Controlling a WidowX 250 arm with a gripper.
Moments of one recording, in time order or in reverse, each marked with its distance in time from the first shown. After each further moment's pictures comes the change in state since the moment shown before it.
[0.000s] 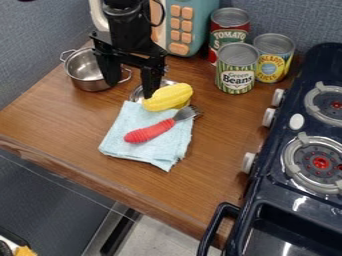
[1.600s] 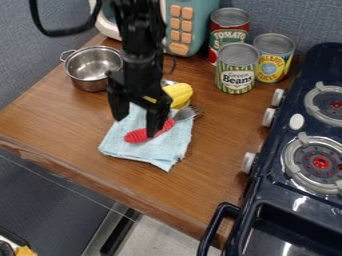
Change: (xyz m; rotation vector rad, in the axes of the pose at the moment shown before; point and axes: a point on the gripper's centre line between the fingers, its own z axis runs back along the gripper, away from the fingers) arm -0.021 -0.012 -0.058 0.035 0.129 -0.117
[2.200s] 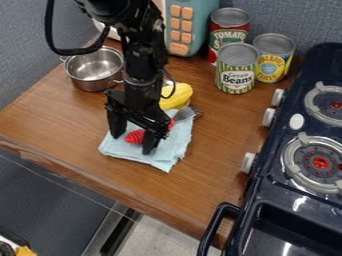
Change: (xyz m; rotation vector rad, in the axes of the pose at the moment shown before) arm -0.006 -0.003 -0.023 0.027 0.049 0.024
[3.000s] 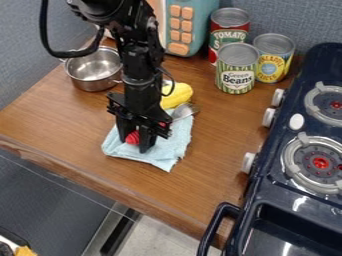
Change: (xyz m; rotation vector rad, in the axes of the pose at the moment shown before) arm 0.001 -0.004 0.000 -0.080 -0.018 -0.020
